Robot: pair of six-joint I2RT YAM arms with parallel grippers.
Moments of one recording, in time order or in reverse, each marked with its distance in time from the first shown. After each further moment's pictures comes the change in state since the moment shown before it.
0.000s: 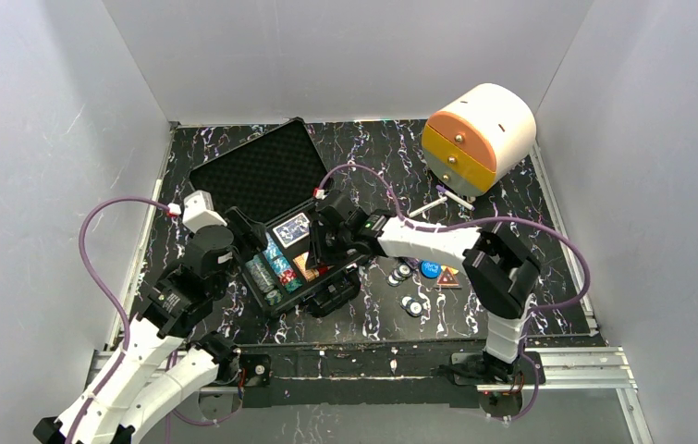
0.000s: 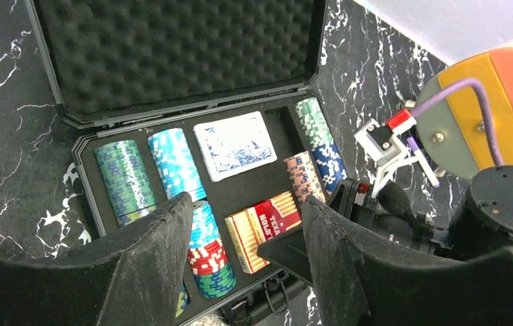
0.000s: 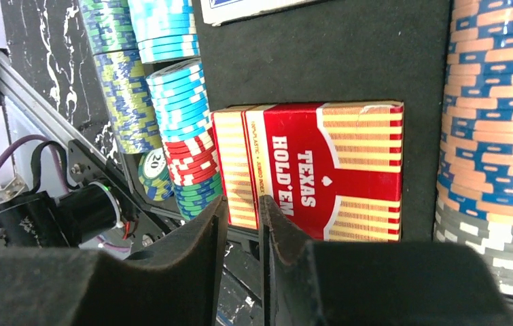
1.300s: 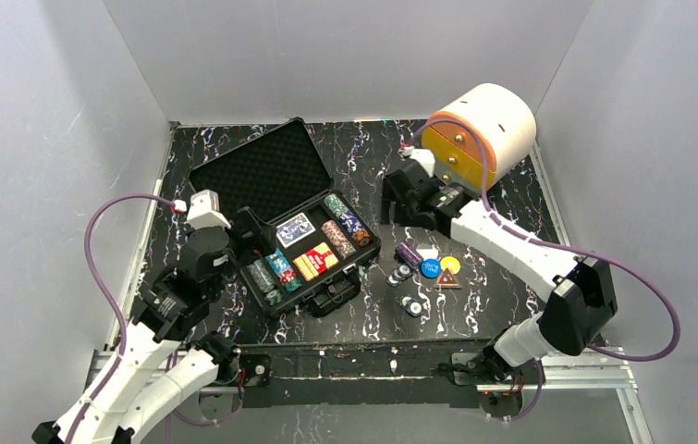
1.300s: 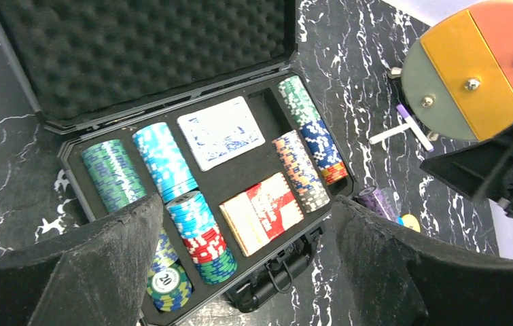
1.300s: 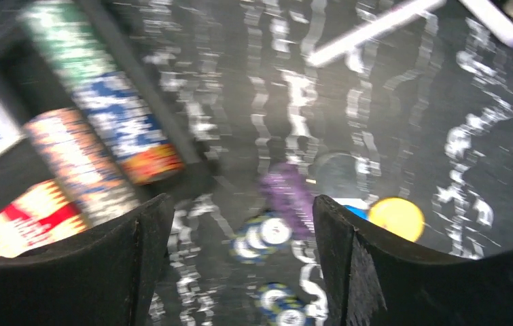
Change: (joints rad) left arm 0.000 -0.031 0.002 -0.019 0.096 0.093; right arm -0.183 -0.365 -0.019 -0.385 0.603 -0.129
